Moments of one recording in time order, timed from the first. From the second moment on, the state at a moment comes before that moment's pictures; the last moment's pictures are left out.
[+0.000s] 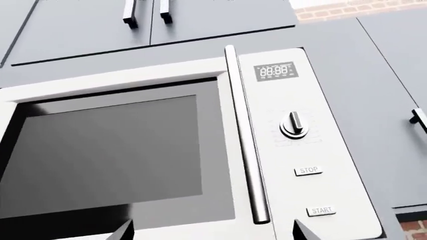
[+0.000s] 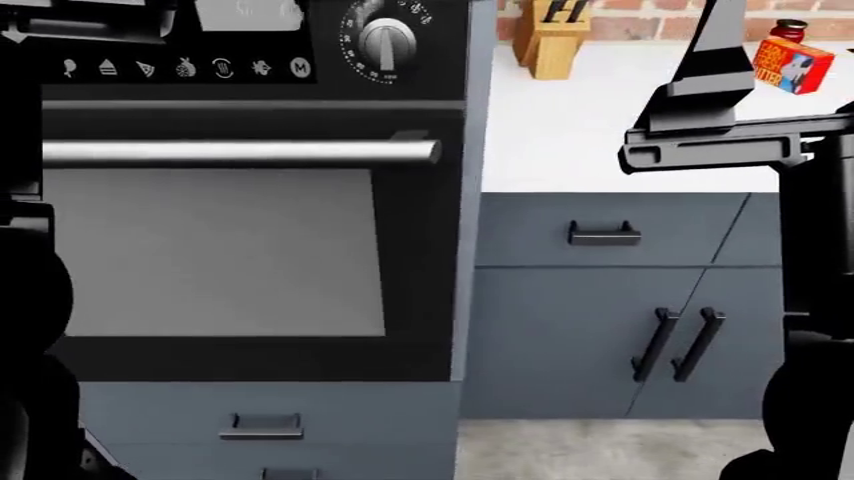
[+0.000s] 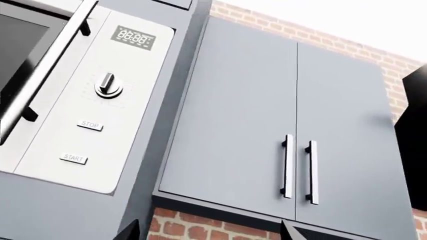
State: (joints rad) left arm -0.91 -0.25 -0.03 0.77 -0.16 -0.77 -0.07; right arm 0.78 0.02 -0.07 -1.04 -0.44 0.96 -0.30
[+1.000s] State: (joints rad) left arm -0.92 -0.27 -0.03 0.77 -0.19 -0.78 -0.09; right arm 0.75 0.05 -0.11 -1.03 -0.44 0.94 -0.28
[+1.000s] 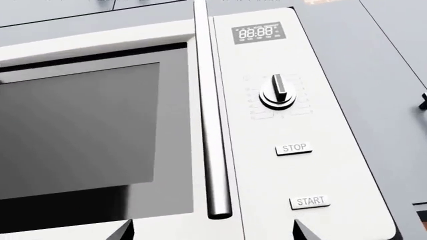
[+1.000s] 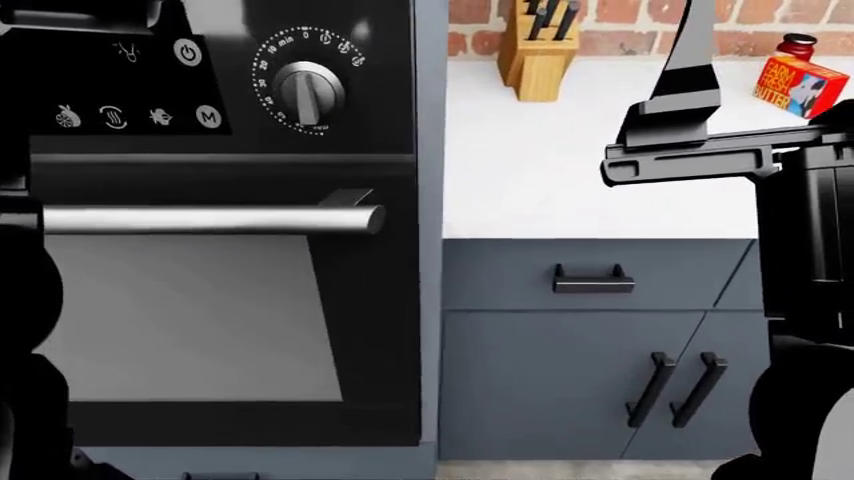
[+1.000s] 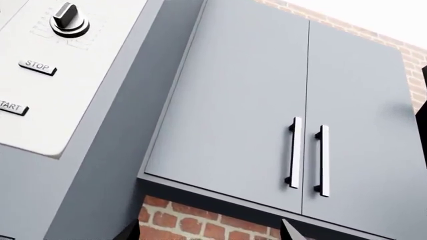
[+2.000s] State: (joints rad) left arm -1.57 -0.23 0.12 -0.01 -0.19 -0.81 -0.03; right arm 0.75 0.04 -0.10 -1.03 -0.45 0.94 -0.30
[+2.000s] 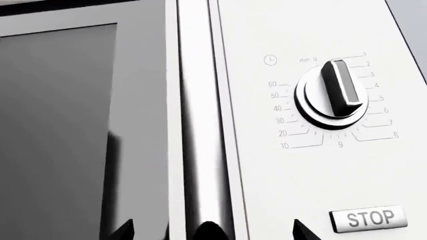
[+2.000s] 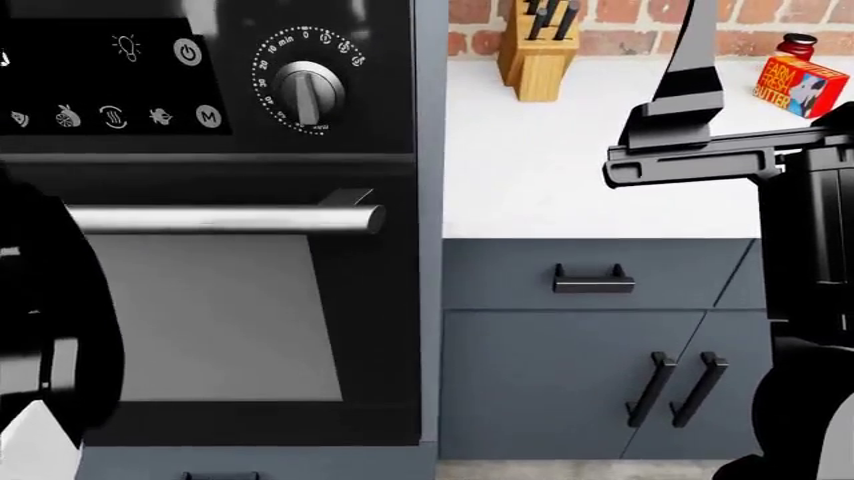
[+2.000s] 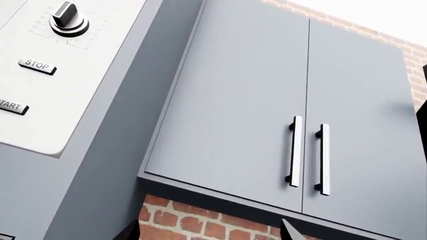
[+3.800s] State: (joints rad) left arm -1.56 -0.31 -0.08 0.64 -0.31 -1.32 -0.10; right arm 0.75 0.02 -0.10 -1.04 -0.48 0.94 -0.32
